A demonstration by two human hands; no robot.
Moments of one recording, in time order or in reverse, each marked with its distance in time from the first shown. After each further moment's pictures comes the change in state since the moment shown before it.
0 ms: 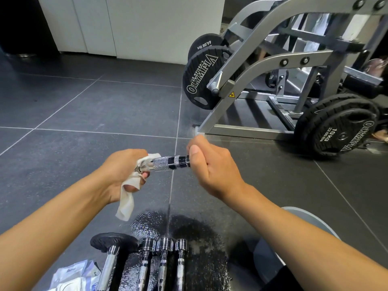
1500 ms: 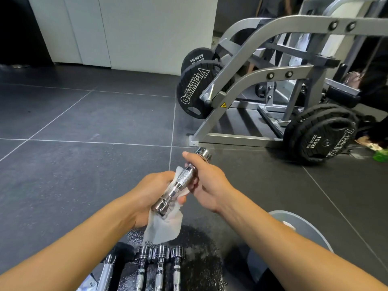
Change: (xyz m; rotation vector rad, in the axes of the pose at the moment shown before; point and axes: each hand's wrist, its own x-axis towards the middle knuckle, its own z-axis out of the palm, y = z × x) left_hand -0.034 -0.019 0.044 -0.047 -0.423 -0.064; right_hand 0.007 -0.015 0.011 1.081 0.058 1.144
